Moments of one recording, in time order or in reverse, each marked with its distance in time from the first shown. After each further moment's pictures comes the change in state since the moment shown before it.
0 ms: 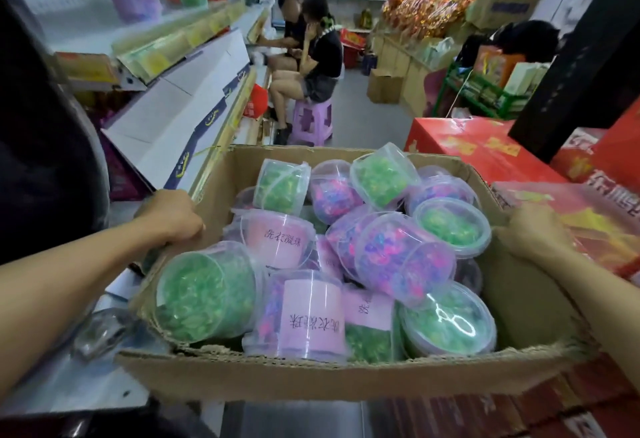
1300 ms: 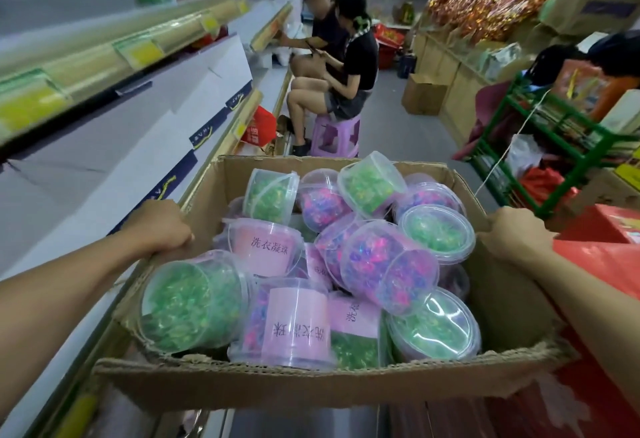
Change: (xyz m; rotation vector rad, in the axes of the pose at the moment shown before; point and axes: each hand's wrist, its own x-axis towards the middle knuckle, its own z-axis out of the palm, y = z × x) left_hand 0.445 0.103 -0.001 0.030 -0.079 -0.099; right_hand 0.456 -0.226 0.104 -0.044 -0.084 -0.090
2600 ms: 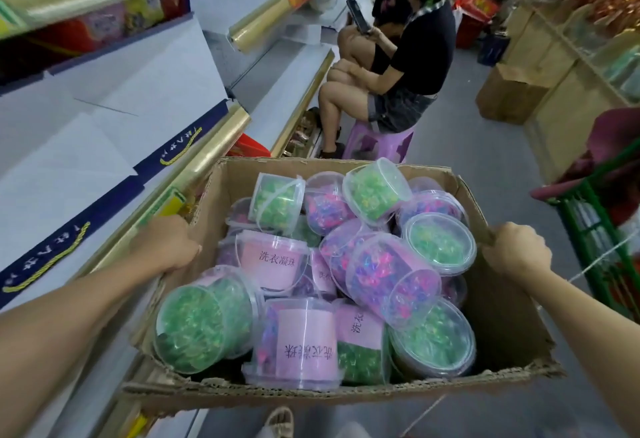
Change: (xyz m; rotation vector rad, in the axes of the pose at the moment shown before) left_hand 0.447 0.173 0.015 -0.083 -0.039 -0.246; right_hand 0.538 -0.200 0.119 -0.043 -0.093 -0.191
